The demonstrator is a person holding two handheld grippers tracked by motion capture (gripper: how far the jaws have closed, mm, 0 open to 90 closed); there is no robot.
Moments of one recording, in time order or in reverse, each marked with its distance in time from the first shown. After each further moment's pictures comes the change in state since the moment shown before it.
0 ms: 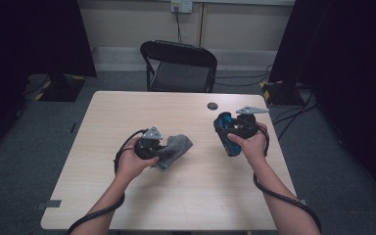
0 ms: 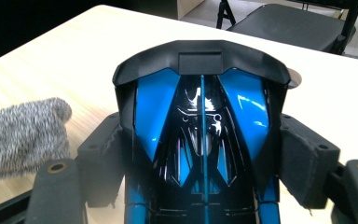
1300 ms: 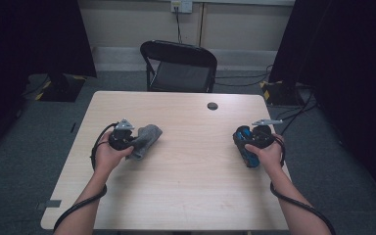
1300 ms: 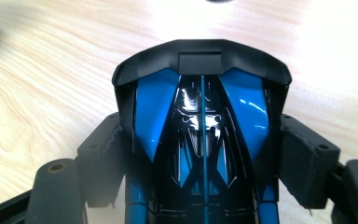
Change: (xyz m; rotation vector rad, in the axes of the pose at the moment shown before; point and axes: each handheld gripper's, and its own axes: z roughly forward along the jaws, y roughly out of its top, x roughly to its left) left arm 0.073 -0.043 -0.036 0.016 0.203 -0.128; right arm -0.059 -0.058 -0.009 0.151 -0.101 0.041
